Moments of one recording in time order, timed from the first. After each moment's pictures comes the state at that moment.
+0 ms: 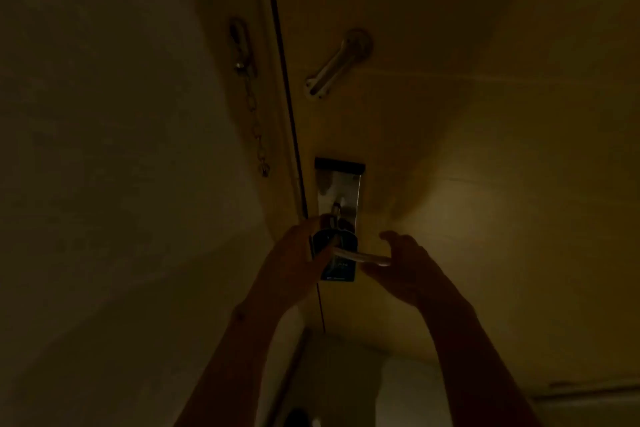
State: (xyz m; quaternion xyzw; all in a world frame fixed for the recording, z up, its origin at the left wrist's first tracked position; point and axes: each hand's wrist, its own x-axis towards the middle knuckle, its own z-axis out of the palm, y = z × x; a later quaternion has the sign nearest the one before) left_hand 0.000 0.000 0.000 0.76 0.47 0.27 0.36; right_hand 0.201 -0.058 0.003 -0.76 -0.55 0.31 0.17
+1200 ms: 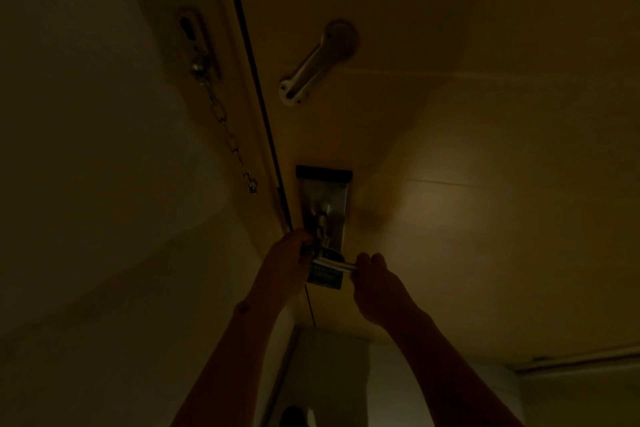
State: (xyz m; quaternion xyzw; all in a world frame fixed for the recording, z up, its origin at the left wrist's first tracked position) left_hand 0.019 0.051 -0.041 0.77 0.50 0.18 0.35; right_hand 0.181 -0.031 -0.072 -0.78 -0.56 0.27 0.09
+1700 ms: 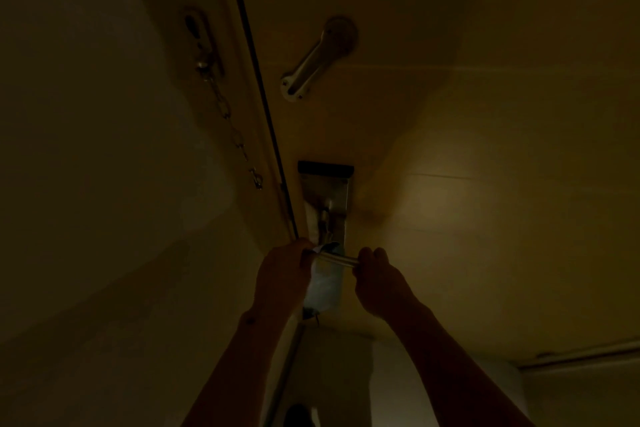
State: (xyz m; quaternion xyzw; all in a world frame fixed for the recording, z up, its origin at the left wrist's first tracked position) left_hand 0.013 0.030 -0.040 0.77 0.53 0.21 0.29; right_hand 0.180 -0.032 -0.074 -0.79 -0.55 0.27 0.11
